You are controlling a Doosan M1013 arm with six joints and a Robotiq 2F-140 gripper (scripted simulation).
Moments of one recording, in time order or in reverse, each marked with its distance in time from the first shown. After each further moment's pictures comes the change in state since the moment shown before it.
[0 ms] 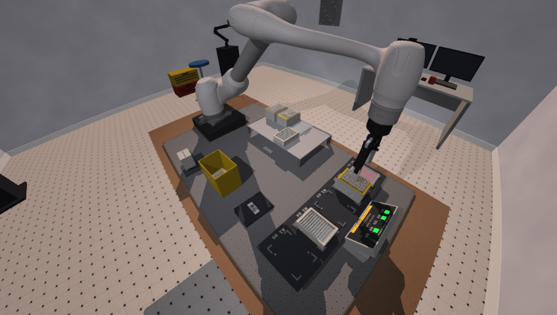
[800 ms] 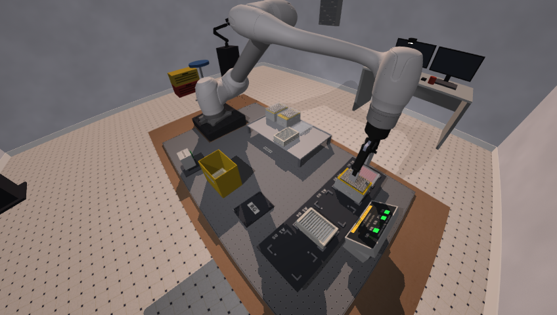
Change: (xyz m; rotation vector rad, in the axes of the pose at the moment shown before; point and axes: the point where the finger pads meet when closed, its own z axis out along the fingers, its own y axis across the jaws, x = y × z) arm -0.003 0.000 0.014 -0.001 -0.009 -0.001
